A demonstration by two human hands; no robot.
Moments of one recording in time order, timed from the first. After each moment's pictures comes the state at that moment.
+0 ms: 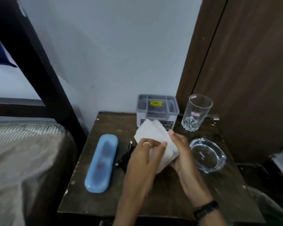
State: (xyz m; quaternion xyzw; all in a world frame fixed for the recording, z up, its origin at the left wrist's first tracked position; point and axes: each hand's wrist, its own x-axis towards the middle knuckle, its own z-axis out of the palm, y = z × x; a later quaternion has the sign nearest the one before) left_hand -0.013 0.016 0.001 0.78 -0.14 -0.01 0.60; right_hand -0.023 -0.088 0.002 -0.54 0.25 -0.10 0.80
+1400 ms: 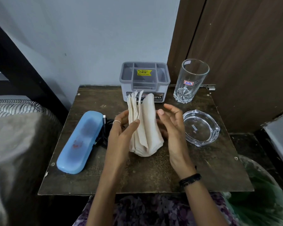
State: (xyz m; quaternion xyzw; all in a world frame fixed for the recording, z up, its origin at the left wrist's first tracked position) left_hand 0.003 0.015 -0.019 0.68 0.02 -0.12 0.73; right_hand -0.022 -0.103 -0.031 -0.60 0.17 -0.18 0.76
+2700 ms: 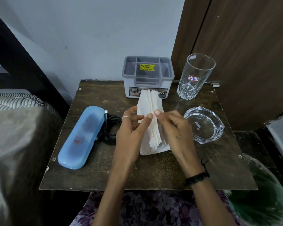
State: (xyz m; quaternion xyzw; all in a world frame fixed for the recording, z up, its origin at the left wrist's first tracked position) left_hand -0.001 0.004 -0.025 0.73 -0.01 -0.12 0.67; right_hand -0.028 -0.108 -0.028 -0.79 0.18 -0.13 0.58
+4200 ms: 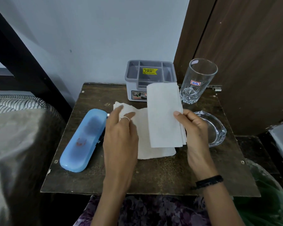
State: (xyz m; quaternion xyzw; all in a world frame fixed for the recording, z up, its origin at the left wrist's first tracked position) left_hand -0.004 0.018 -0.017 0.91 -0.06 0.10 0.39; right_hand -0.031 -0.126 -0.020 -0.59 0.20 -0.17 0.76
